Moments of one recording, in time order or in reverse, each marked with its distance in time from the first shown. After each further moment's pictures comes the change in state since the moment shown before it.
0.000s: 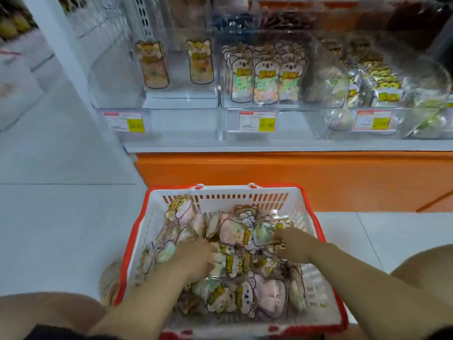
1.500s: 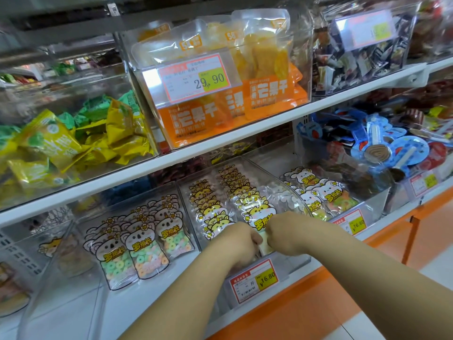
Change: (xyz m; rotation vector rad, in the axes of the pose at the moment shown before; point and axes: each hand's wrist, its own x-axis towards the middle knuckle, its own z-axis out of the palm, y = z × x) left_hand 0.141 0.304 -0.354 -0.064 0.275 0.301; right_hand -0.061 0.174 -0.301 0.139 0.450 0.239
